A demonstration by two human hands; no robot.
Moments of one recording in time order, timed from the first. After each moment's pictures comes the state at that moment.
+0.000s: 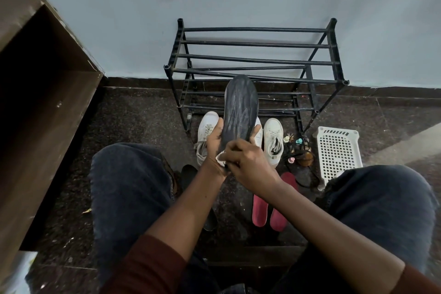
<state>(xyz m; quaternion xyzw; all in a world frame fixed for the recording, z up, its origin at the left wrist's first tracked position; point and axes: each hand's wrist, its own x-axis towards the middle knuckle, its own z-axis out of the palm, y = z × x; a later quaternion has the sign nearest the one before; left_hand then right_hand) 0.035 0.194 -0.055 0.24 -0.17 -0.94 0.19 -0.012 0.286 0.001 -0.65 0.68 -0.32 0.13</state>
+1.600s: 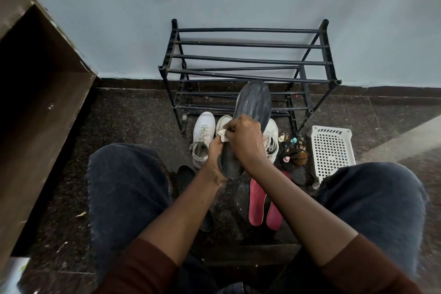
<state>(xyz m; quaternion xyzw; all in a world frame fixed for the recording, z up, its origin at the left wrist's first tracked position) 0.032 0.204 -0.075 0.31 -0.03 -0.92 0.23 -0.026 0.236 -0.014 -0.47 0.82 -0.32 0.11</state>
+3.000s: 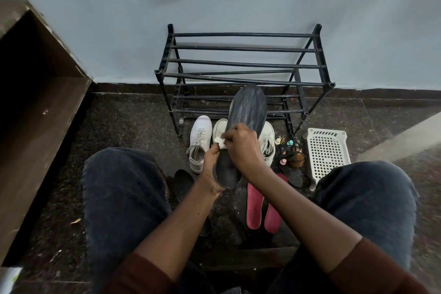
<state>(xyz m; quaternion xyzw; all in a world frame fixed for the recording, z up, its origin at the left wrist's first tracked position) 0.044 0.215 -0.082 0.27 -0.05 -0.93 0.23 -0.027 0.246 -0.023 -0.49 0.82 -0.28 0.12</state>
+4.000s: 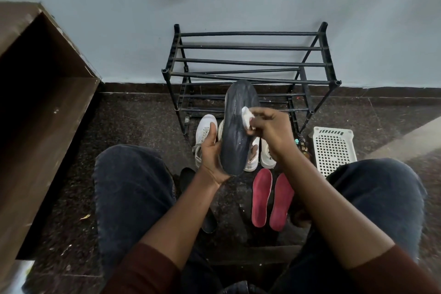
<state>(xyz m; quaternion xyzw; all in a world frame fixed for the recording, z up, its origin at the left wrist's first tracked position) 0.052 0.203 -0.056 0.16 -0.12 -0.97 0.16 -0.069 0.254 -0.002 -0.19 0.68 -0.61 0.37</state>
